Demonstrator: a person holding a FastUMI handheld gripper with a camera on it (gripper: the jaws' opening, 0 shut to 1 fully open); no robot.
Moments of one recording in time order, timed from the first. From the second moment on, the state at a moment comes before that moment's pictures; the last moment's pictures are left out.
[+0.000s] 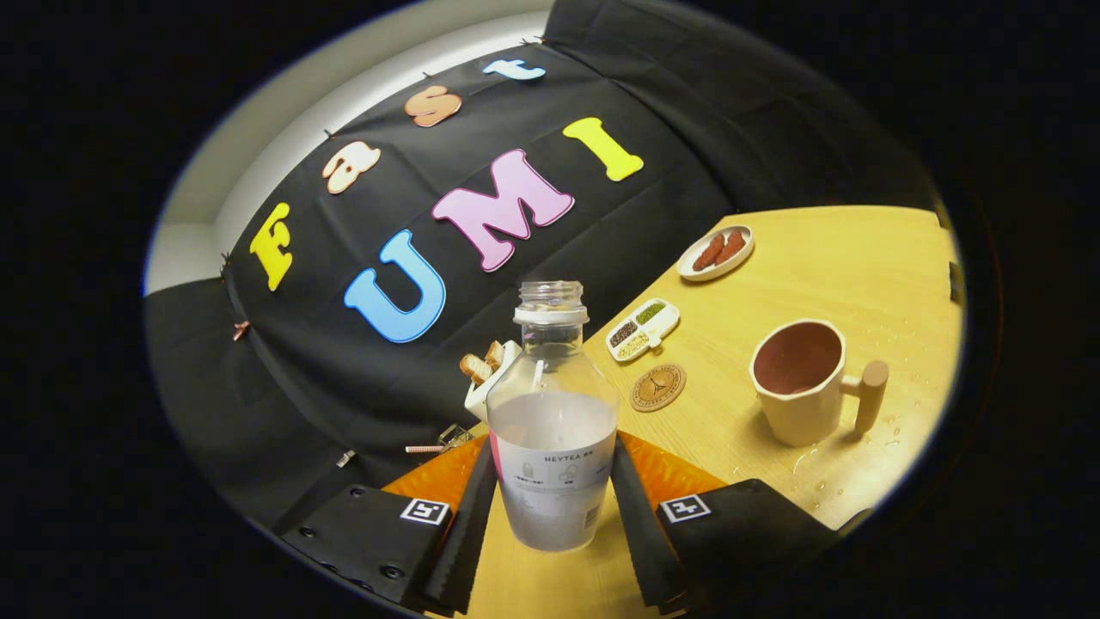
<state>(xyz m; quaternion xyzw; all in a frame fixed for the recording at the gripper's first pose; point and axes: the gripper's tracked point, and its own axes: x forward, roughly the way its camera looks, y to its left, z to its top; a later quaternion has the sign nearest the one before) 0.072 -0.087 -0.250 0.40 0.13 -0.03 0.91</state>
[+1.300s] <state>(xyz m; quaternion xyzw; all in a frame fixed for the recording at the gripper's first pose) 0.077 -0.119 -0.288 0.63 0.13 -0.09 0.77</state>
